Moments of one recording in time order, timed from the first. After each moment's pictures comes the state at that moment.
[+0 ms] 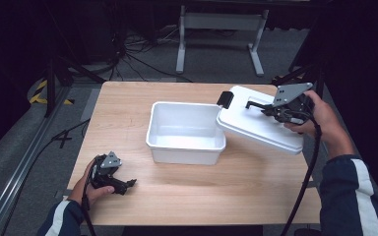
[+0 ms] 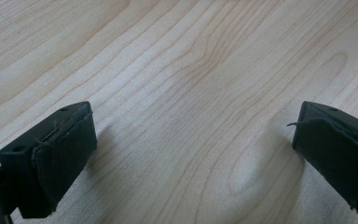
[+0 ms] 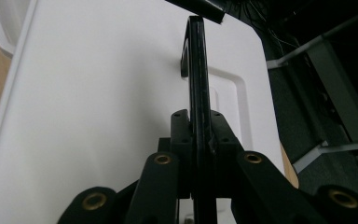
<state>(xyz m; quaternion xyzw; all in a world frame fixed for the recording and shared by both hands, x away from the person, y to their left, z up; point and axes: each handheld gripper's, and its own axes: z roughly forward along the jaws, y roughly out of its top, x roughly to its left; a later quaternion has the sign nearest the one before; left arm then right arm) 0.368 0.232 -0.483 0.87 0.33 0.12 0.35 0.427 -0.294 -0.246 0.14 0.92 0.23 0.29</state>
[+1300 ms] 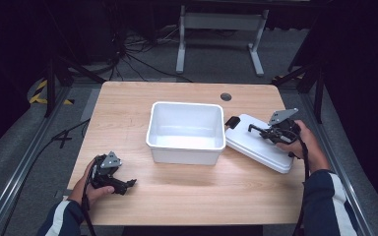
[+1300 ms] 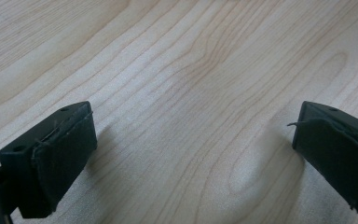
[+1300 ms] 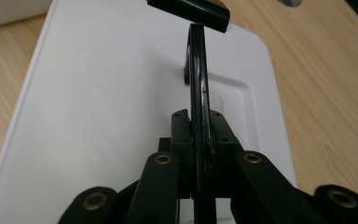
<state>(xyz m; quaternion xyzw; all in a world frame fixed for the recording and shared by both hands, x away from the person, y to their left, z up) 0.368 0.232 -0.483 0.87 0.33 0.12 0.35 0.462 -0.339 -0.384 0.26 0.91 0.24 0.21</state>
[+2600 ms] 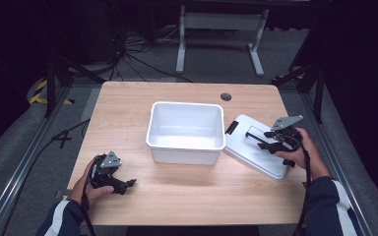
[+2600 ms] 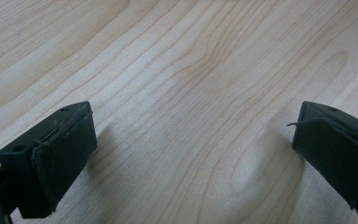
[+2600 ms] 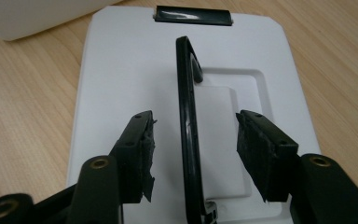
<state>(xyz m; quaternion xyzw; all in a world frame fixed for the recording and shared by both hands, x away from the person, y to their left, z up) 0.369 0.233 -0.483 0.87 0.33 0.12 0.35 0.443 -0.344 -0.394 0.29 0.90 0.28 0.19</state>
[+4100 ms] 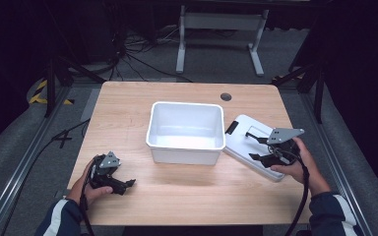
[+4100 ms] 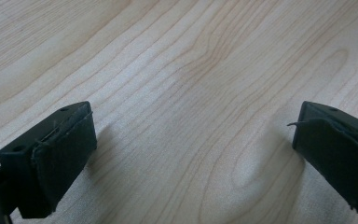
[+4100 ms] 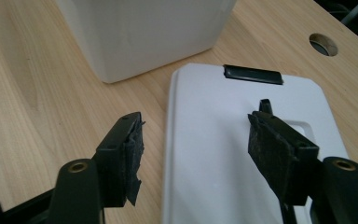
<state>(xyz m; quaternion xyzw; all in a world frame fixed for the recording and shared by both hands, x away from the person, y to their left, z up) 0.368 0.235 -0.483 0.87 0.32 0.12 0.35 0.388 -0.306 -0.375 0.24 0.89 0.33 0.21</state>
